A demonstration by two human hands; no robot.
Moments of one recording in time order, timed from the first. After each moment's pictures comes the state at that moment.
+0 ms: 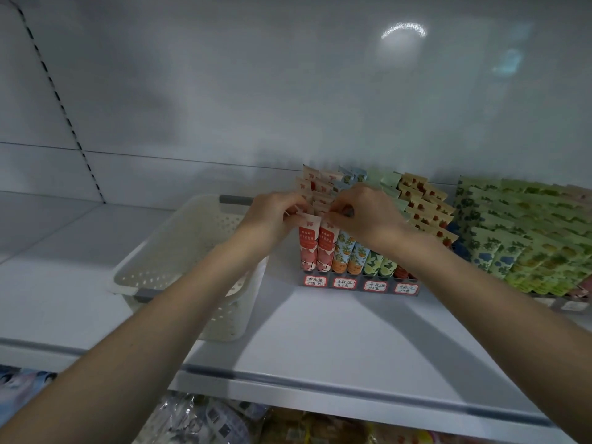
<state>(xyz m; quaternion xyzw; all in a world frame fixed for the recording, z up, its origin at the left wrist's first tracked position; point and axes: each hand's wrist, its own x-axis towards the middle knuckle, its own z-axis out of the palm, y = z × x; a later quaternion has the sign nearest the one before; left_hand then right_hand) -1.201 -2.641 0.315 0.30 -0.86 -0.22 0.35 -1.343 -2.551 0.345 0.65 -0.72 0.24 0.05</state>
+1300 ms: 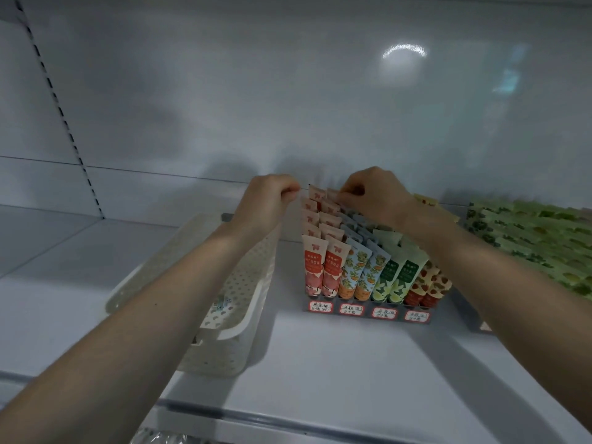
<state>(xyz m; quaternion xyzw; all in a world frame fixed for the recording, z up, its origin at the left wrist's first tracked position) -1.214 -2.695 0.337 0.29 -0.86 -0.13 0.40 -1.368 -2.596 0.379 0.64 -0.73 0.24 0.02</state>
